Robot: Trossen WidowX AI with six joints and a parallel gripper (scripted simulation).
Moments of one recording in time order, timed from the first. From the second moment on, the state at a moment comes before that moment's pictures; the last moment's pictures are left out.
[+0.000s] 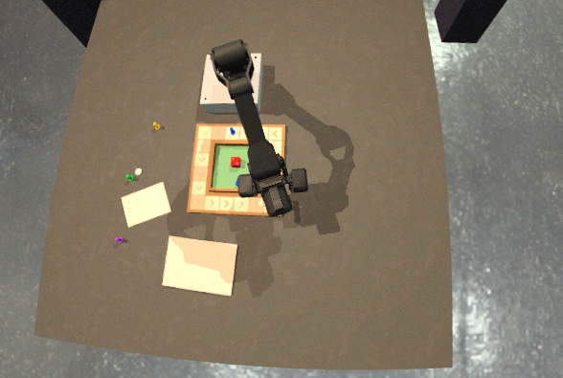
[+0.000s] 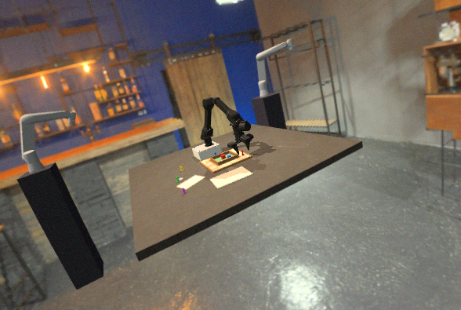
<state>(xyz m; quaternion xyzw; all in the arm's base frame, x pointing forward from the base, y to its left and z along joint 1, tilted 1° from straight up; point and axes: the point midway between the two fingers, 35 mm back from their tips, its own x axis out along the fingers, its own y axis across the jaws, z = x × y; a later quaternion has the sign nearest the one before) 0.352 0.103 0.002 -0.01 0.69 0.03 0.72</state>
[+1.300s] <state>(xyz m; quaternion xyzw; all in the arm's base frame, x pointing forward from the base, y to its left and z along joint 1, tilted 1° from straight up) 0.161 -0.030 0.032 -0.04 0.70 0.03 0.71</state>
